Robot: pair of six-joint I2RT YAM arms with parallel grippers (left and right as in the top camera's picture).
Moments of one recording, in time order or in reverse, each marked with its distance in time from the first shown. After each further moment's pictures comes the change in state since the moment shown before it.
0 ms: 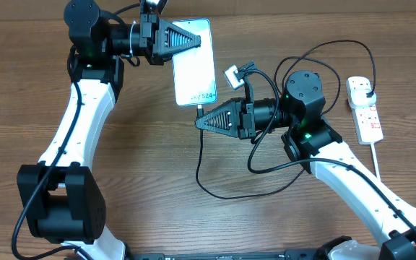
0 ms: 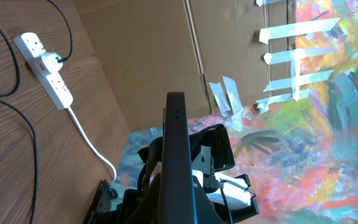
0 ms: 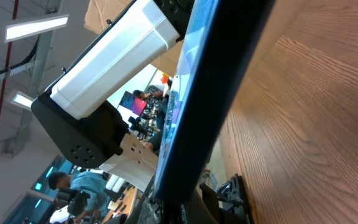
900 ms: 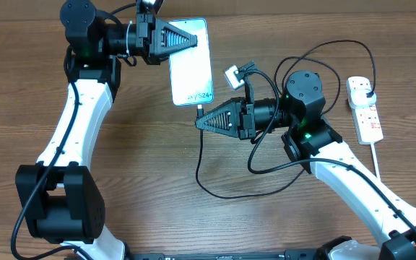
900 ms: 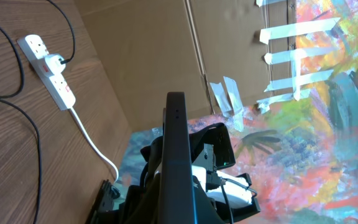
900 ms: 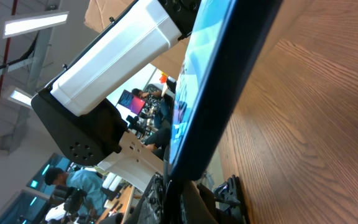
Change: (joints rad) left arm 0.014 0.000 0.000 0.000 0.011 0.007; right arm 0.000 0.000 0.000 0.001 -0.001 -0.020
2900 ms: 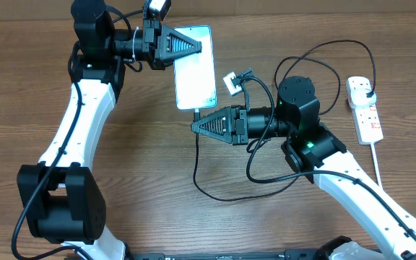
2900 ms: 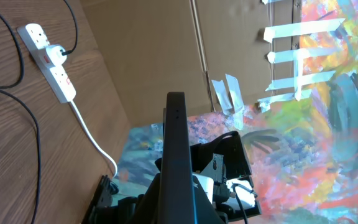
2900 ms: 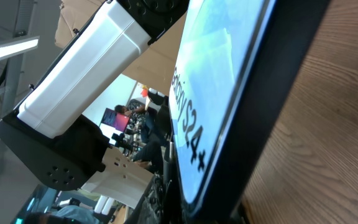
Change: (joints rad) left arm -0.018 -0.002 0.001 -0.237 -0.001 0.200; right arm 0.054 -0.080 0.000 -0.240 0.166 -0.051
